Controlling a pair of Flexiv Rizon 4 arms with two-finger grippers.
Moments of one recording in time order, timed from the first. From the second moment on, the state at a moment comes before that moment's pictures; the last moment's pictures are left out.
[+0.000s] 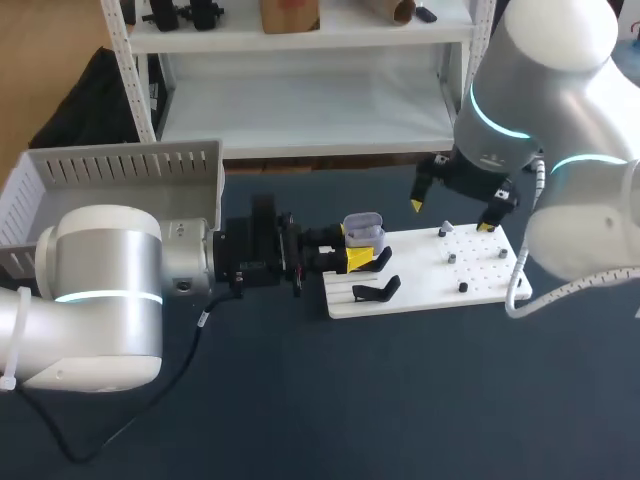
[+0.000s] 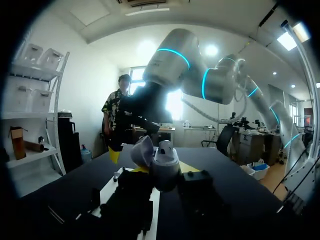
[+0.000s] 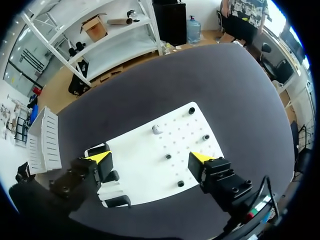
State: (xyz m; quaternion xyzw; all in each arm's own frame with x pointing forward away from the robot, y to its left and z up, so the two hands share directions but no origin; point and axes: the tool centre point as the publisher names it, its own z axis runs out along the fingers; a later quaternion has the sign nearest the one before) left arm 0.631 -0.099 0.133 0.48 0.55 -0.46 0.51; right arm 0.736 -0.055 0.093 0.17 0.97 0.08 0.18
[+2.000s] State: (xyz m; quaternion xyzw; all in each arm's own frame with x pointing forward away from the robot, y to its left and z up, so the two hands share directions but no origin) left arm 0.631 -0.099 0.133 0.48 0.55 -0.46 0.51; right arm 0.778 -0.061 0.026 0.20 0.96 0.10 0.14
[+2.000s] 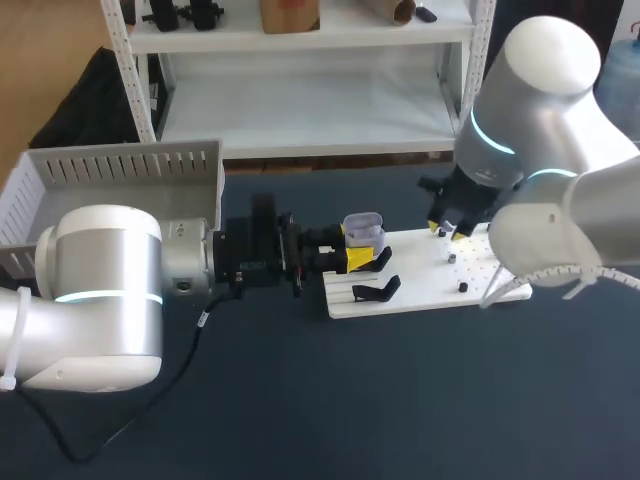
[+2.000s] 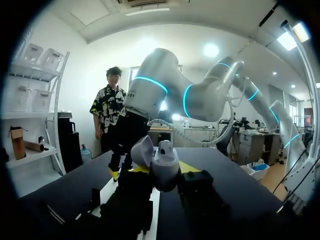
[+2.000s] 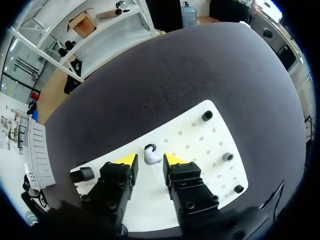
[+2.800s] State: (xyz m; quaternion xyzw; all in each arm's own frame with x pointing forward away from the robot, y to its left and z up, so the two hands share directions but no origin) left arm 0.631 -0.099 0.133 0.48 0.55 -0.46 0.51; right arm 0.786 -0.065 0.039 0.20 0.96 0.09 0.15
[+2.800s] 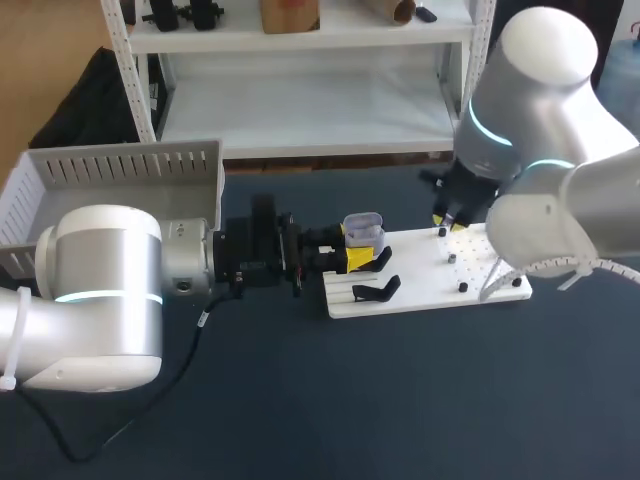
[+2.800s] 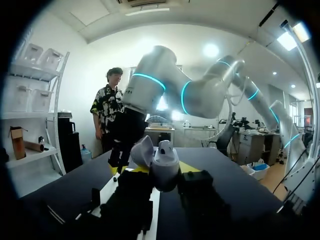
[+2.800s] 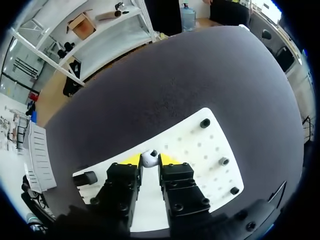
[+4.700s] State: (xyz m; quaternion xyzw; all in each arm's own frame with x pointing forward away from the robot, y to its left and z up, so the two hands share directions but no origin) left arm 0.631 -0.099 0.133 0.48 0.55 -0.46 0.51; right arm 0.611 -0.026 0.234 -0.04 0.98 0.09 0.15
